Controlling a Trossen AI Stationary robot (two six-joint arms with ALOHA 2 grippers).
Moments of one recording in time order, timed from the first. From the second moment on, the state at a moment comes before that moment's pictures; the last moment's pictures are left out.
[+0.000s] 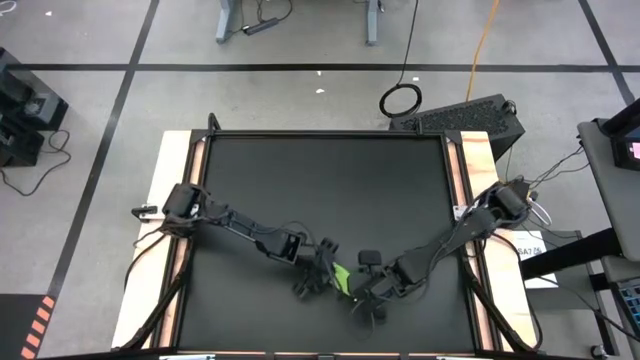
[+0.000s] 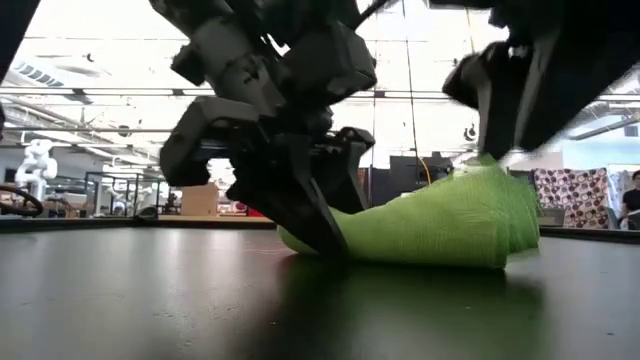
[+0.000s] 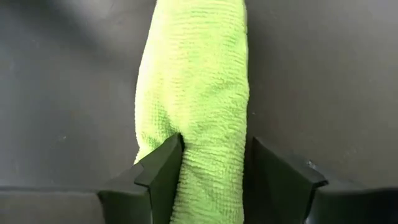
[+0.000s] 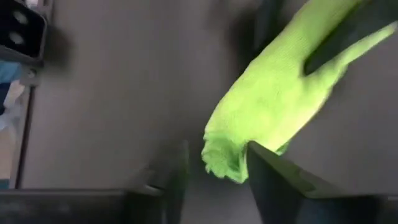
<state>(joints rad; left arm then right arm) -0.27 2.04 1.21 -0.13 0.10 0.35 0.55 1.78 1.19 -0.51 0.14 0.51</state>
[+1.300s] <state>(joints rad) -0.12 1.83 1.20 -0.35 0.39 0.17 0.97 1.21 0.77 -0.68 0.79 0.93</state>
